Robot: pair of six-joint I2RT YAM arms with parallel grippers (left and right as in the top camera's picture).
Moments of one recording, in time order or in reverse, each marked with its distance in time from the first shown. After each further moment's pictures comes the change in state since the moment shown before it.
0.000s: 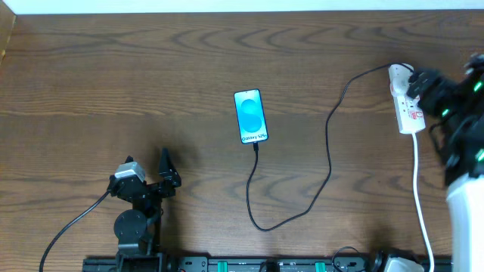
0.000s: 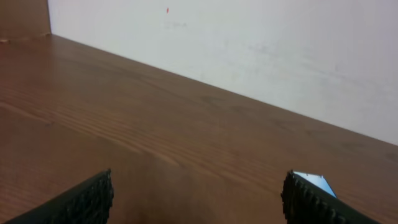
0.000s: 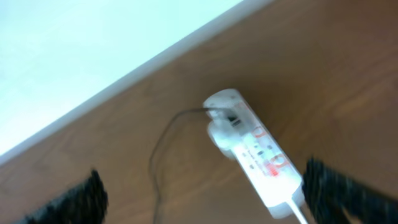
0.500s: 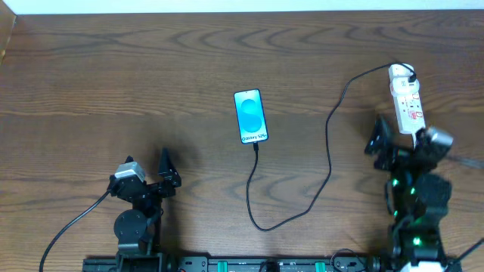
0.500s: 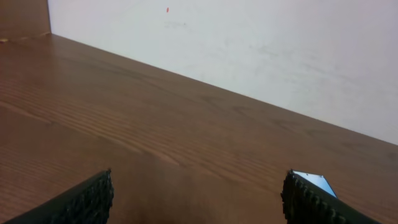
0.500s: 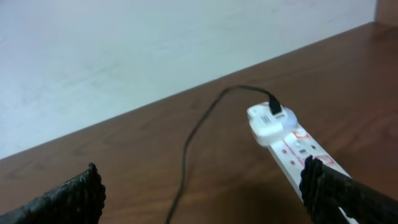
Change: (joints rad) left arm 0.000 0.000 0.000 -0.002 0.000 0.000; right arm 0.236 -0.591 -0.769 0.533 0.175 0.005
